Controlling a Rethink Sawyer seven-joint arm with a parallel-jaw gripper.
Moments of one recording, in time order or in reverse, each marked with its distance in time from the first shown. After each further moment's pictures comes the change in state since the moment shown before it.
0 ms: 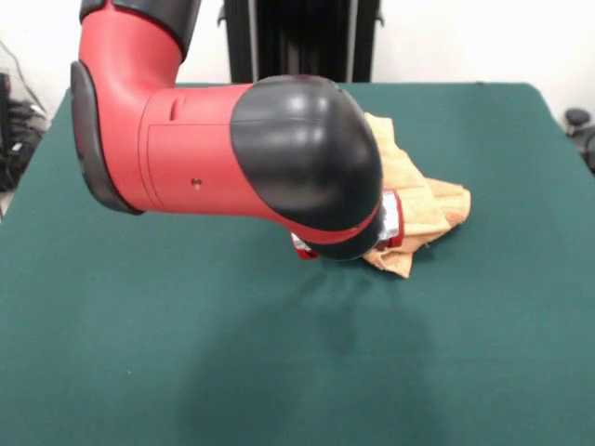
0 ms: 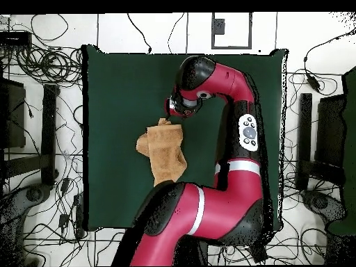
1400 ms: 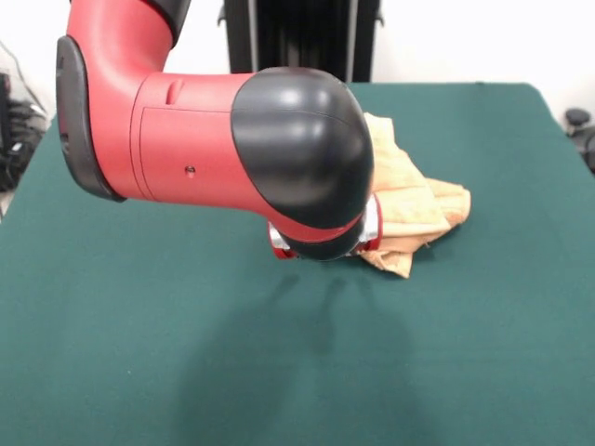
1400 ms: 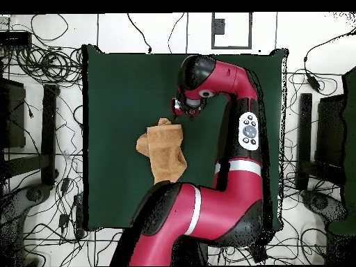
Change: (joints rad) arm 0.006 0.002 -0.039 -0.036 -0.050 0.012 0.000
